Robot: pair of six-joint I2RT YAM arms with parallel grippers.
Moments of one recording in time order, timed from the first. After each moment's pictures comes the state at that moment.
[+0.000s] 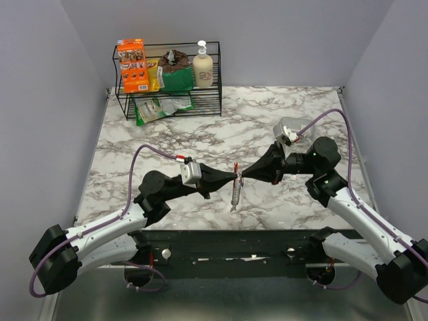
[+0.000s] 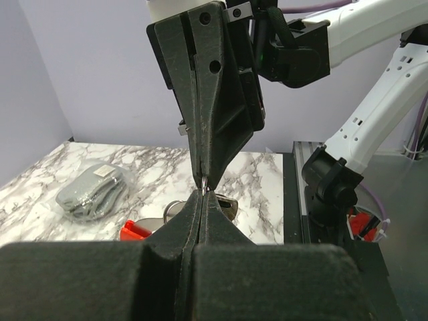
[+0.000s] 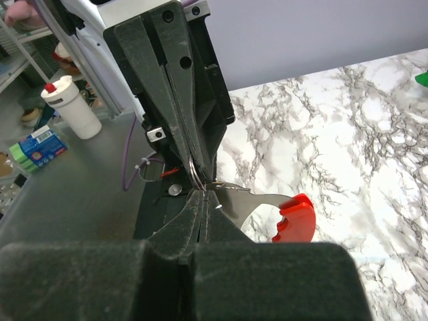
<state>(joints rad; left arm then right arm) -0.87 0.94 0.47 0.84 0.51 -0.12 0.48 0.95 0.70 0.38 -1.08 0.32</state>
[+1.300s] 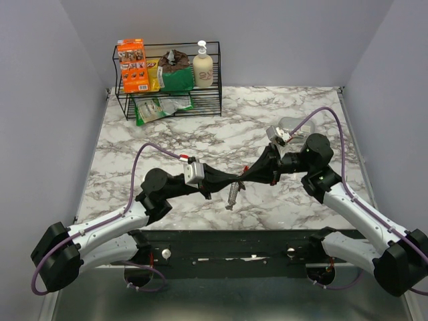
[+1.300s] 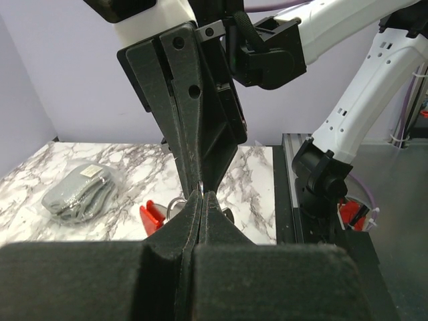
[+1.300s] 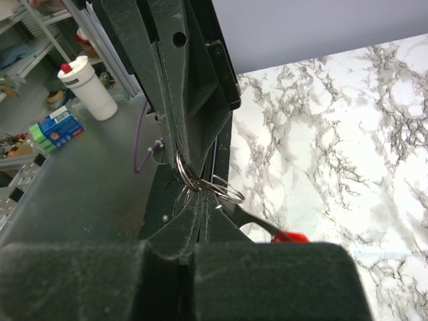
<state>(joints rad) -0.87 0.97 0.49 0.82 0.57 -0.13 0.48 1.03 0.70 0.37 -1.17 0.29</state>
